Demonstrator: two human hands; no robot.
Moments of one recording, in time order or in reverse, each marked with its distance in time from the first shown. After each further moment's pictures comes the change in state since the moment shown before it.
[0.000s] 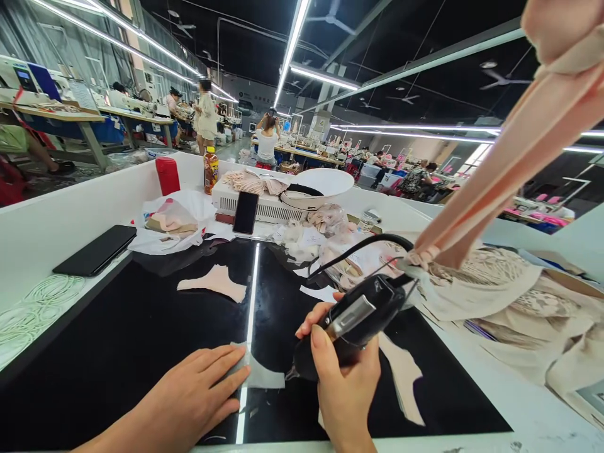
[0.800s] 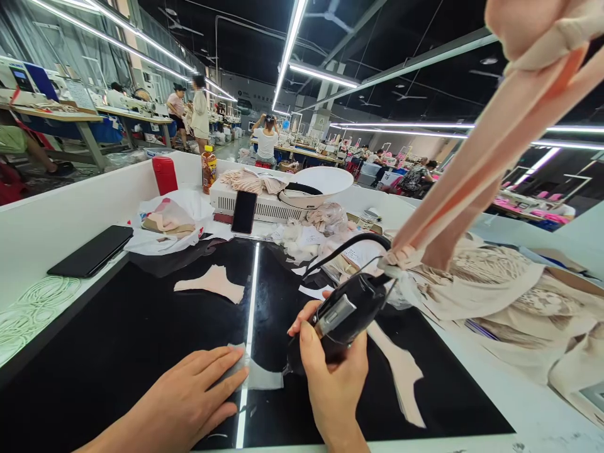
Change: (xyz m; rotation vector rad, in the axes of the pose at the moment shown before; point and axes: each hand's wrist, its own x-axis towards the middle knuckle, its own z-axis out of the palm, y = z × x) left_hand 0.000 -0.001 -0.004 -0.010 -0.023 -0.005; right_hand -0.002 0.010 0.003 -0.022 -0.020 -0.008
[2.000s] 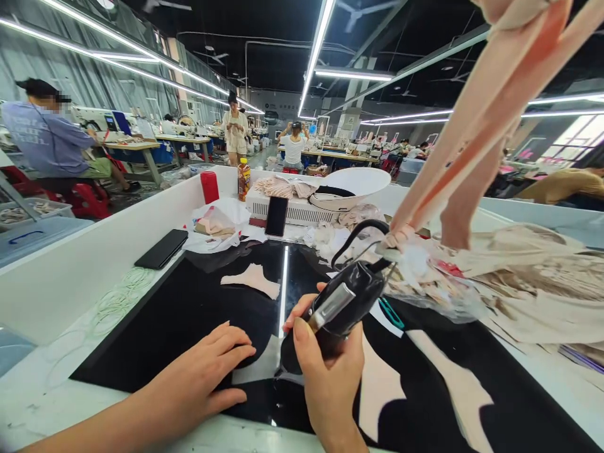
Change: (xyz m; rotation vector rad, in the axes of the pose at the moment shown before) left_hand -0.014 -0.012 -0.058 -0.369 -0.324 -0.349; right_hand -0.024 -0.011 0.049 0.234 -0.108 0.087
